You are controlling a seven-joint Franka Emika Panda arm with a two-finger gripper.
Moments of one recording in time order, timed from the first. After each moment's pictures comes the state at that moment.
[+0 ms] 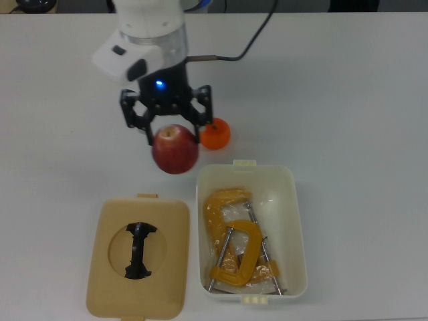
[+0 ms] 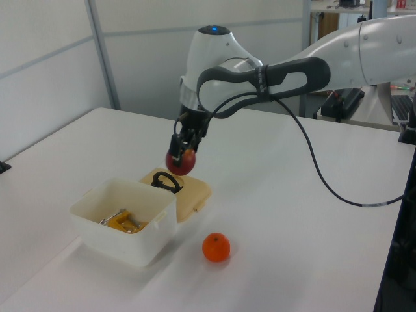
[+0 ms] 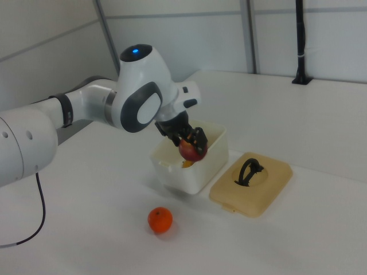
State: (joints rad) arm -0.11 0.28 0.16 -1.57 0.02 2.18 0.01
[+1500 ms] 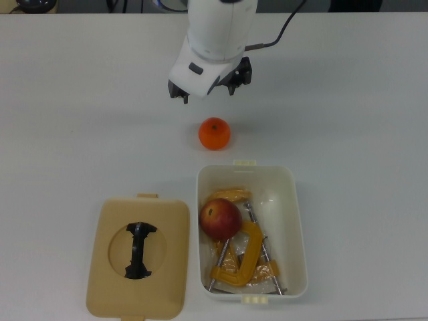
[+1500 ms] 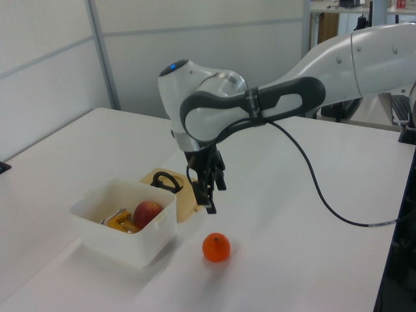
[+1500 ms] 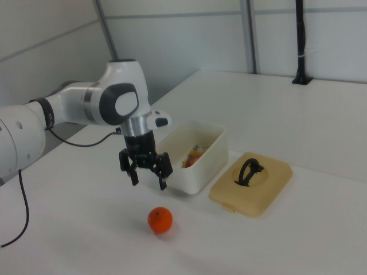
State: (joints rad) arm 0.03 0.30 0.15 -1.57 -0.08 1.67 -0.05
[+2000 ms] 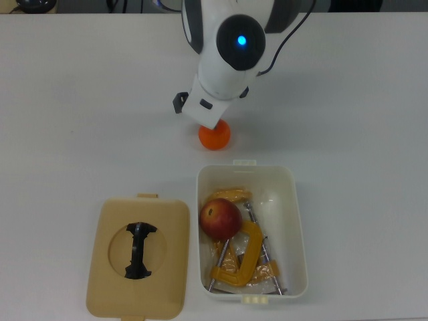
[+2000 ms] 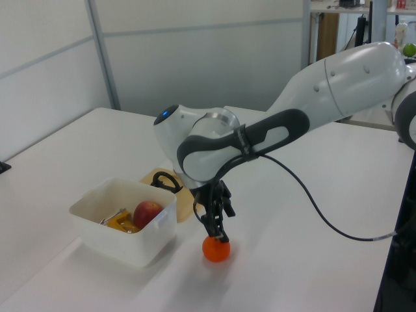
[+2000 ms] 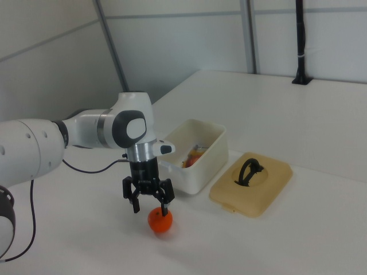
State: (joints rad) arm 0.05 0.39 0.16 -1.63 -0.15 1.68 -0.06
